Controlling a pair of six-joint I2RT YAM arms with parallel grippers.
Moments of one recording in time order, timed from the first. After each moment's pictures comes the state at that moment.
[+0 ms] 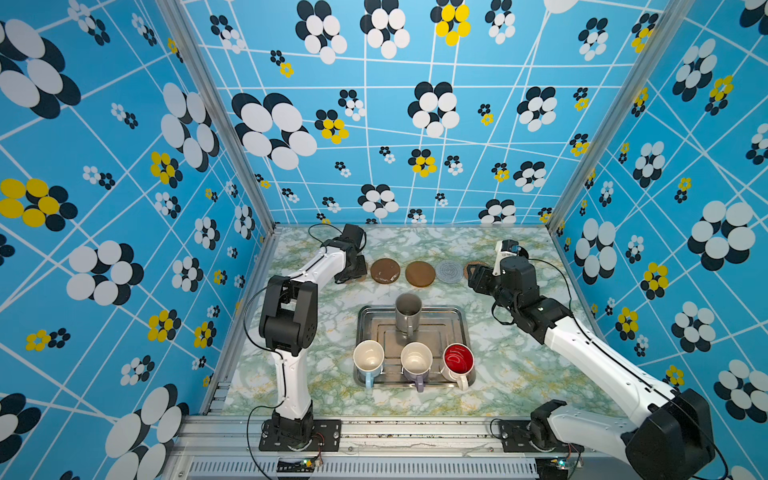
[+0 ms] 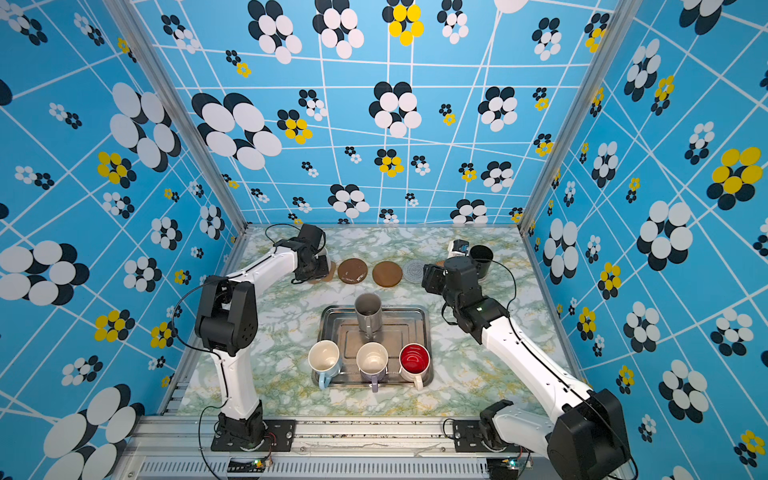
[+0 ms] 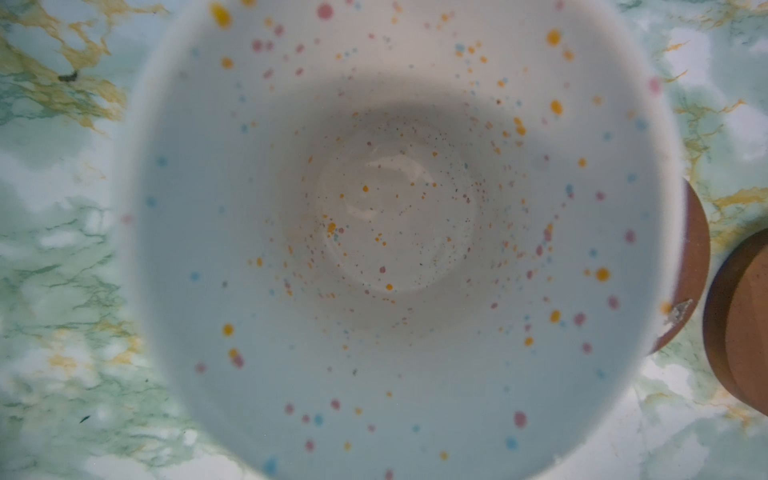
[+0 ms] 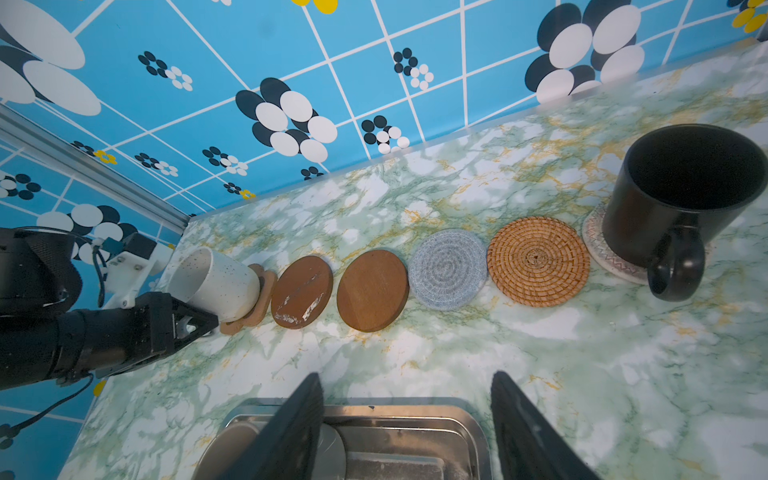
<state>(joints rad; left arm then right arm) -0.25 2.02 1.57 -0.70 -0.09 -0.43 0.44 1.18 0.89 -0.19 0.19 0.51</state>
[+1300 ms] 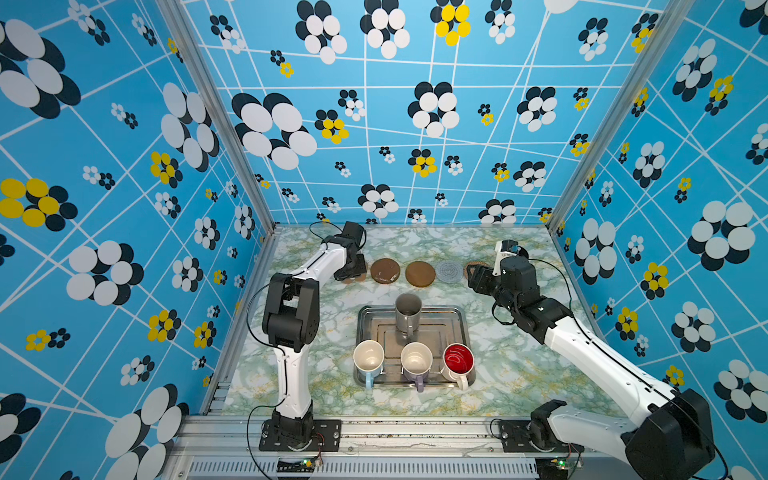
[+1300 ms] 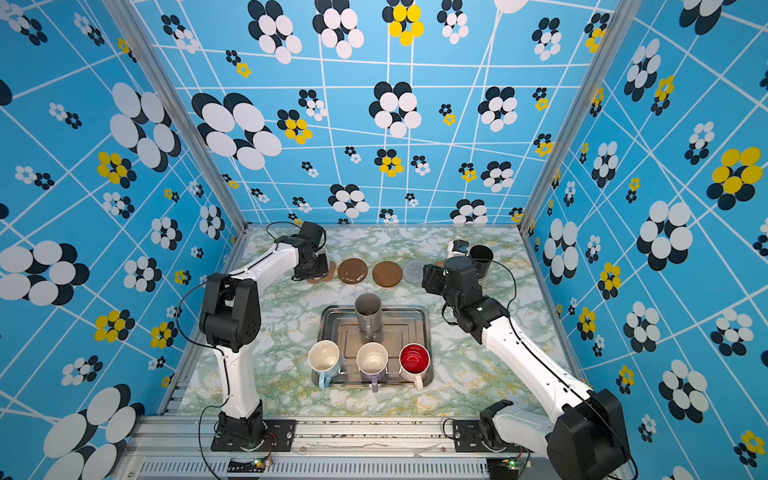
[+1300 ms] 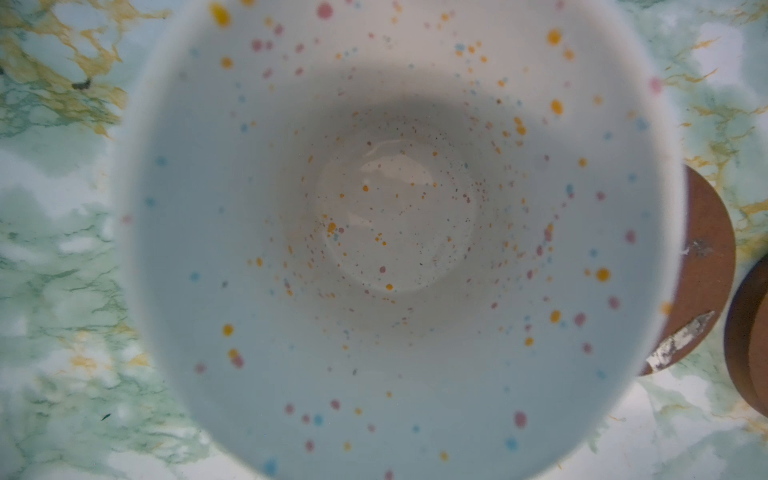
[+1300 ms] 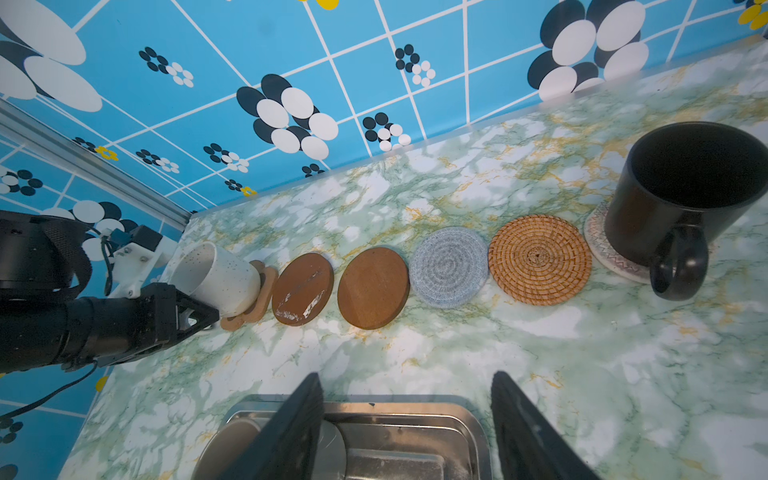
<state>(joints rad) -0.24 2.06 1.64 -0.77 -0.11 -0.43 0.44 1.18 0.89 -0.19 0.18 0.50</state>
